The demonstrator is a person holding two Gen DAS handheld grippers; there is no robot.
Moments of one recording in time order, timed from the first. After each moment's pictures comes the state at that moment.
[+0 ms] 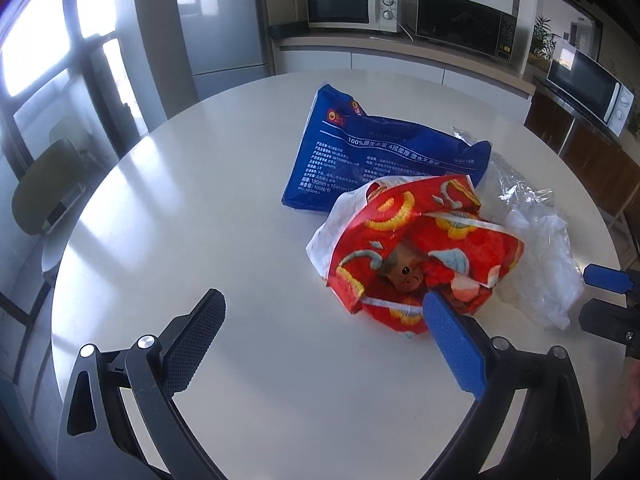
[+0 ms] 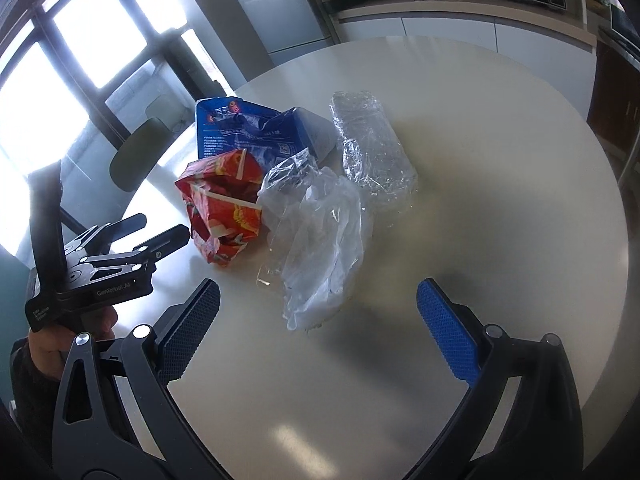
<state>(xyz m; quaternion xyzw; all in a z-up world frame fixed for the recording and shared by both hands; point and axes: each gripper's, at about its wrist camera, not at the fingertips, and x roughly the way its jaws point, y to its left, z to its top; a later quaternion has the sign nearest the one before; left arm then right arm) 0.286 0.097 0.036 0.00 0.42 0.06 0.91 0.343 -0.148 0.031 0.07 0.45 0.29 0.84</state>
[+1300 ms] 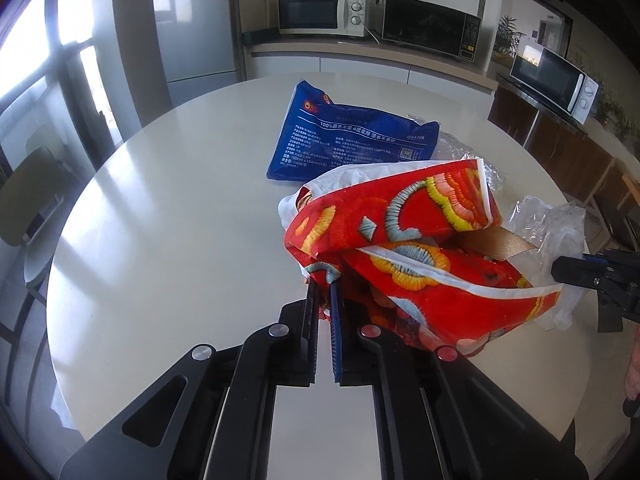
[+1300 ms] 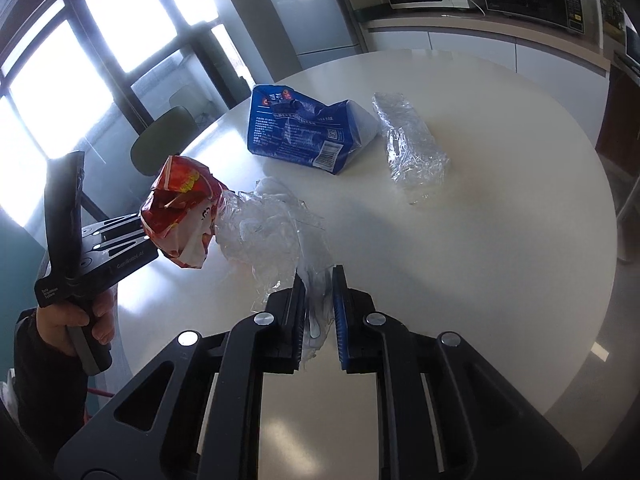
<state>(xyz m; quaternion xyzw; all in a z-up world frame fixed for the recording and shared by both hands) 0.233 0.105 0.044 -0.01 0.41 0.00 0.91 0.279 -0.156 0.051 0.04 0.42 0.33 0.84</state>
